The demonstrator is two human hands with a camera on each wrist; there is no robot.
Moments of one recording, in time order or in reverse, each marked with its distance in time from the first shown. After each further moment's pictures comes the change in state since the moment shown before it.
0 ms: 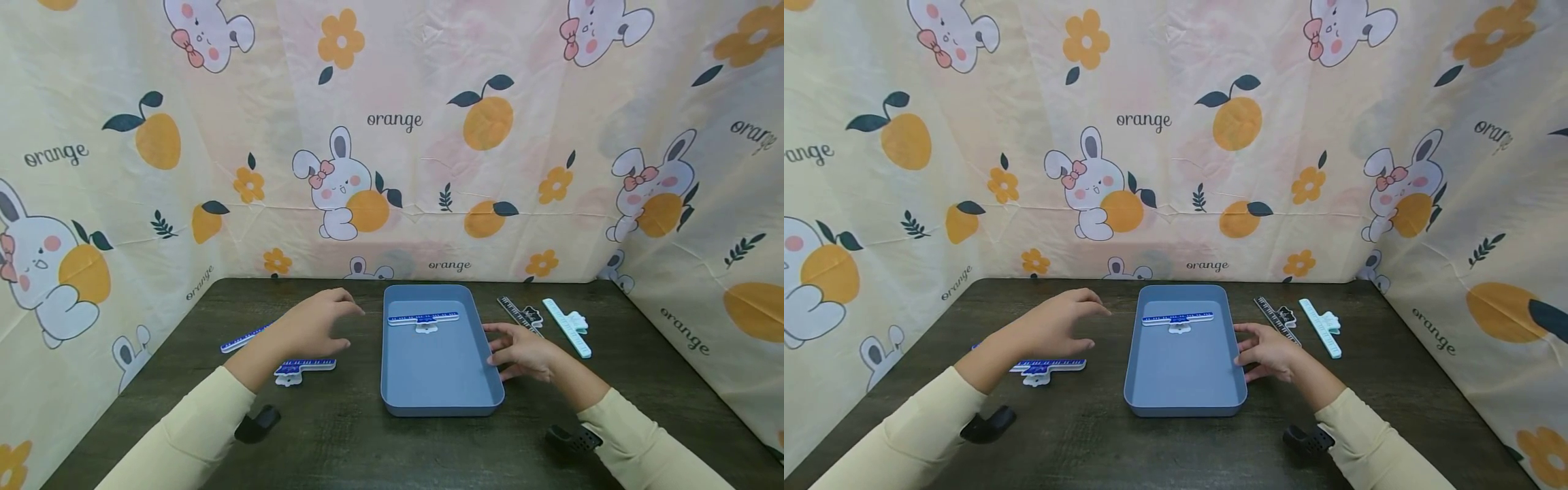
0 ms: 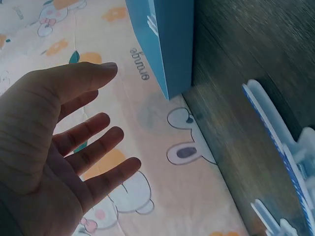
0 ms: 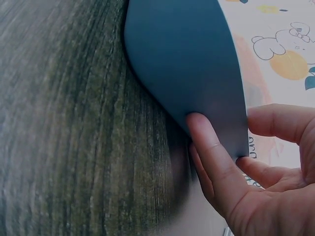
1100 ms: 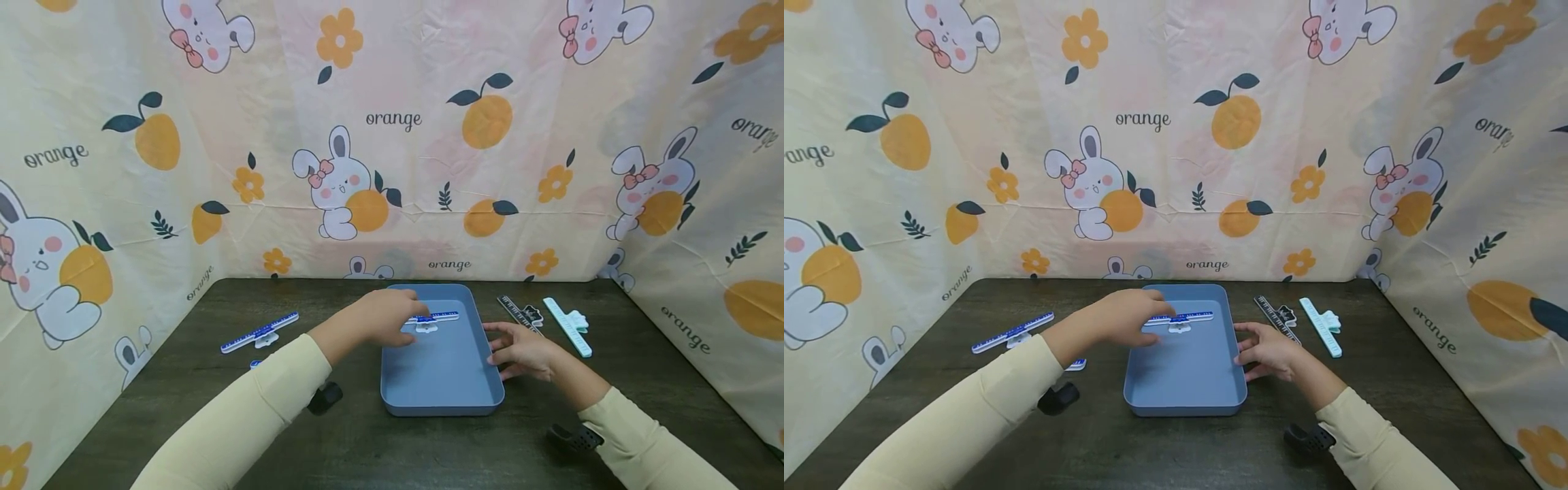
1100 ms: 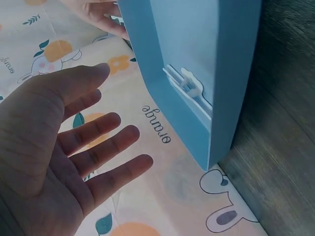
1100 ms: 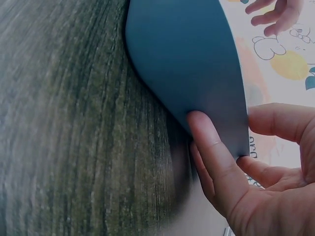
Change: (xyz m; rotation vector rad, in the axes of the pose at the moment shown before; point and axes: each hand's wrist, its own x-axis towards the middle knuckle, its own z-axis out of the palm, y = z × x) left_hand 0.087 0.061 0.014 0.165 -0.260 0.097; right_hand 0.000 0.000 -0.001 -0.006 -0.001 0.011
